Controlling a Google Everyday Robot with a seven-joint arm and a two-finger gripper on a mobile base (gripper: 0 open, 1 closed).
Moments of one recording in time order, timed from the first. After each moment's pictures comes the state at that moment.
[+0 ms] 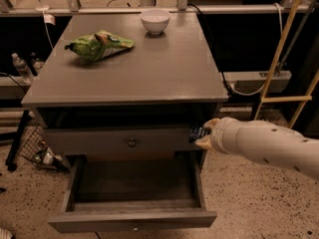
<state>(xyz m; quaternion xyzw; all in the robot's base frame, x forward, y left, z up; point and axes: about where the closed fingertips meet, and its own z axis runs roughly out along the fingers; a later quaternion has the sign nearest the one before) 0.565 -0.150 0.706 -0.51 0.76 -0.09 0.39</state>
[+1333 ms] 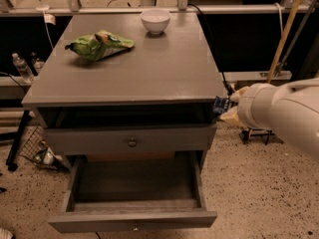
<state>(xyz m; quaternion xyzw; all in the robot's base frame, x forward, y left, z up) 0.551 -0.205 0.838 -0.49 0.76 -0.18 0.39</state>
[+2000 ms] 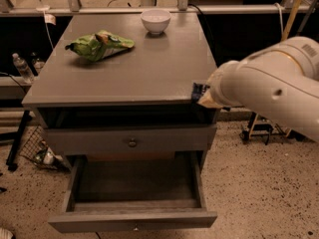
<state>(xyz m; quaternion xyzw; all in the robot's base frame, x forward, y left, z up) 0.589 -0.148 0.861 -0.52 0.75 -0.18 0.37</state>
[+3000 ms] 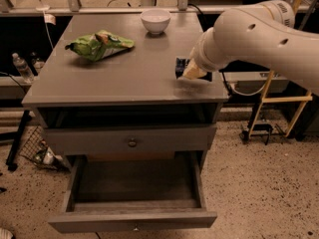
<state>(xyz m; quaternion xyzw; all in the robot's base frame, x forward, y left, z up) 0.678 -0.105 0.890 -0.56 0.72 -0.14 0.39</state>
